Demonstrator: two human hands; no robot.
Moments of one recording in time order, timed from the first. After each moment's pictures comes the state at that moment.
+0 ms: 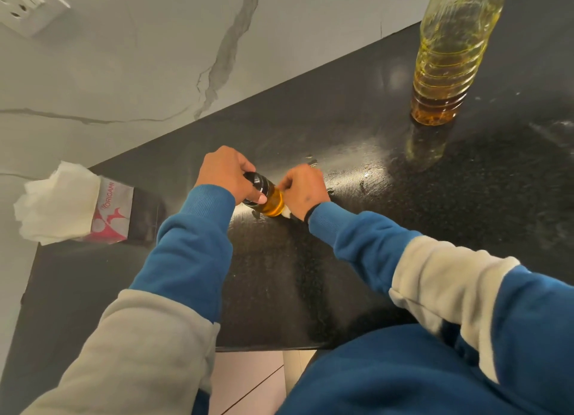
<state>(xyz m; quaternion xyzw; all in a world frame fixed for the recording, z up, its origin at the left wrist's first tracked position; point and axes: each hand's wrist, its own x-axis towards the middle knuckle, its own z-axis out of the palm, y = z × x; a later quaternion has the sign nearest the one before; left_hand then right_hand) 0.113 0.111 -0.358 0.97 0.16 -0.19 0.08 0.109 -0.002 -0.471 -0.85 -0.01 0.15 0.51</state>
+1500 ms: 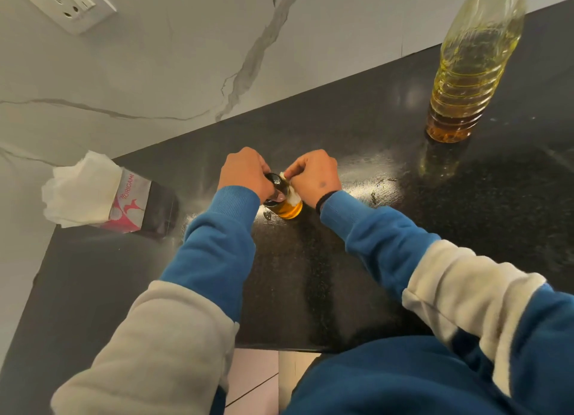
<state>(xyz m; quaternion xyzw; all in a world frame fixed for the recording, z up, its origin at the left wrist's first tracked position) 0.110 0.105 -0.366 0.97 0.18 -0.15 0.03 0.123 -0.009 -0.441 -0.82 0.00 0.14 0.56</state>
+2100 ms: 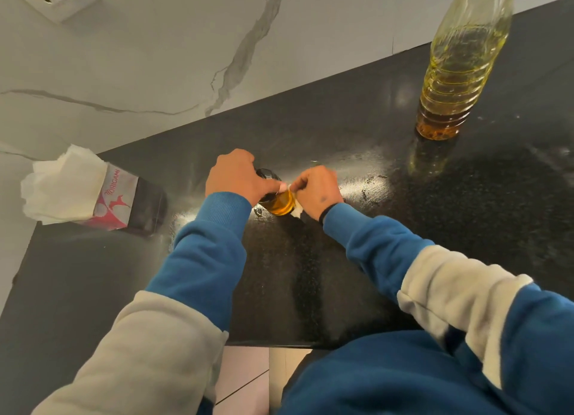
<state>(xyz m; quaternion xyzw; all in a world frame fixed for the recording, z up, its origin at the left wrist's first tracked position) 0.093 0.102 -0.369 0.98 0.17 -0.10 0.05 0.108 -0.021 -0.472 -0.84 -0.01 0.16 0.52</state>
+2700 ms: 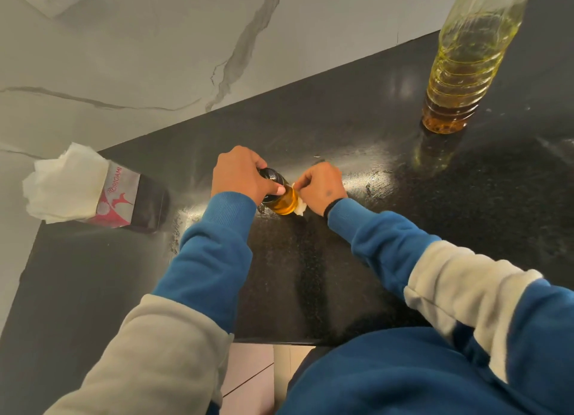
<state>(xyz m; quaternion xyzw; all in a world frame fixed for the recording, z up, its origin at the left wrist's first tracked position) 0.093 0.102 -0.373 0.98 0.18 -0.09 0.09 0.111 -0.021 -0.472 -0.85 -0.01 0.19 0.49</state>
